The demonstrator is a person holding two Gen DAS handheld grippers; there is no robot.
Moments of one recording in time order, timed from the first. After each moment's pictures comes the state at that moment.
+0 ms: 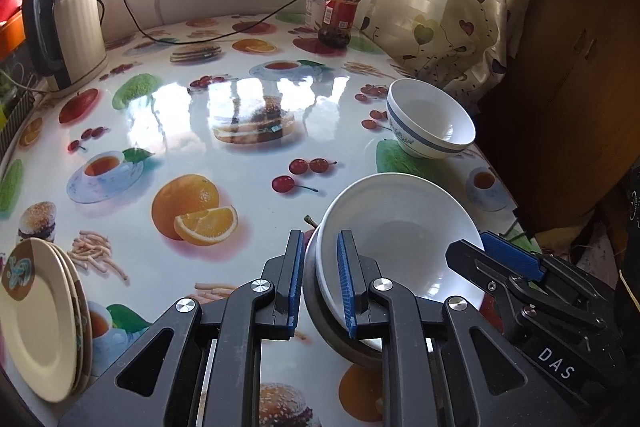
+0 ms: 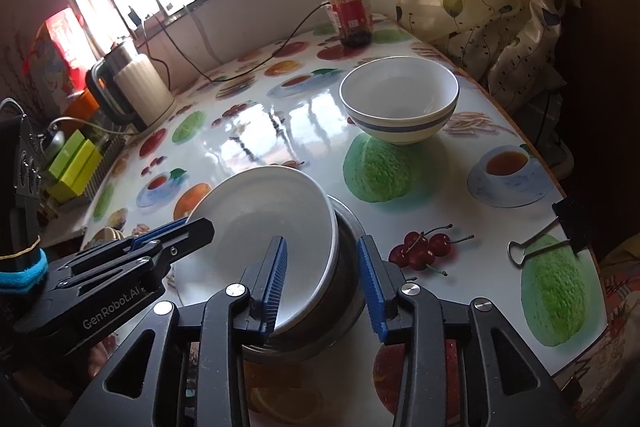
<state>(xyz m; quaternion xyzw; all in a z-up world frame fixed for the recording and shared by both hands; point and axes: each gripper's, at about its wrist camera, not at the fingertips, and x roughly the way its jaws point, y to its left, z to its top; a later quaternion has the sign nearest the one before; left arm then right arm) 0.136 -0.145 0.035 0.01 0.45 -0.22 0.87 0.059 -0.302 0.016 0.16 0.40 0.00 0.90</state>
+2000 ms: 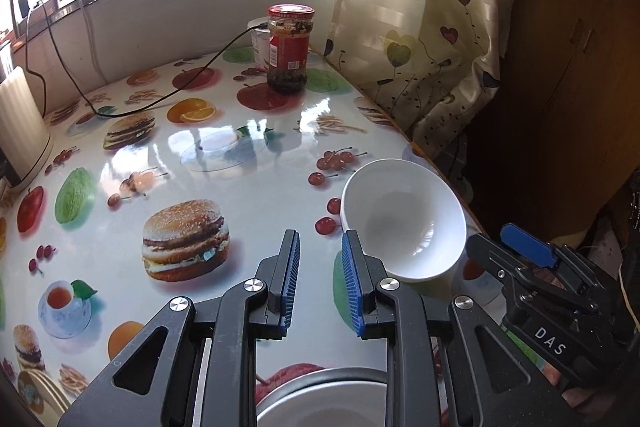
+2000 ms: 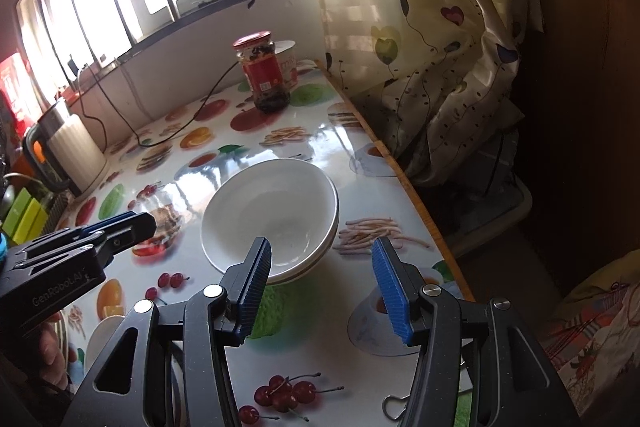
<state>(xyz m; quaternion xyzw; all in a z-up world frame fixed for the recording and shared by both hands) 0.229 -0.246 0.057 0.06 0.43 -0.26 0.86 0.128 -0.412 0.029 0.15 0.37 -0.09 0.91</state>
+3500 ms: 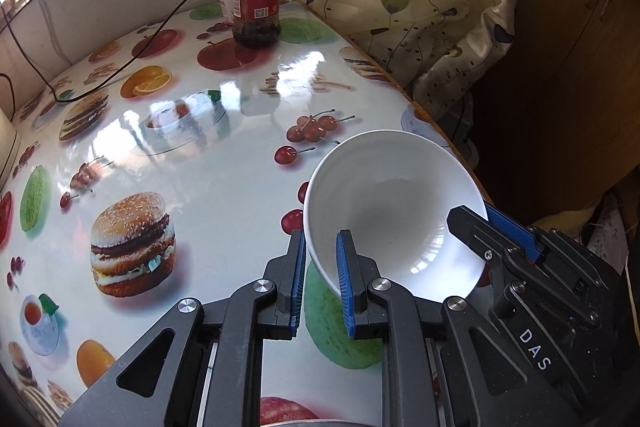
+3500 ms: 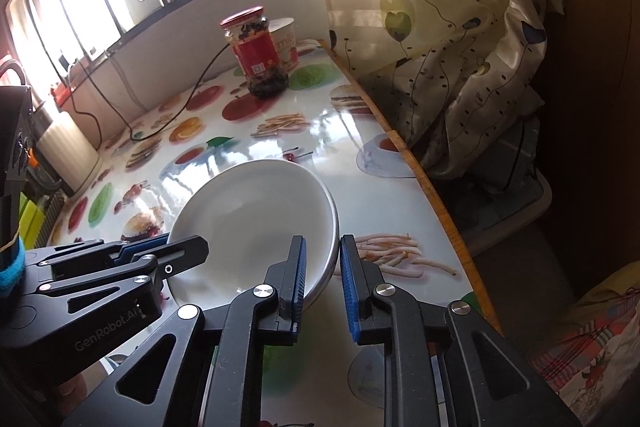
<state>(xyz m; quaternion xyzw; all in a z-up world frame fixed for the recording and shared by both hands) 0.260 -0.293 0.018 0.09 0.50 -0.26 0.82 0.171 -0.424 0.004 0.17 0.39 -0.06 0.90</state>
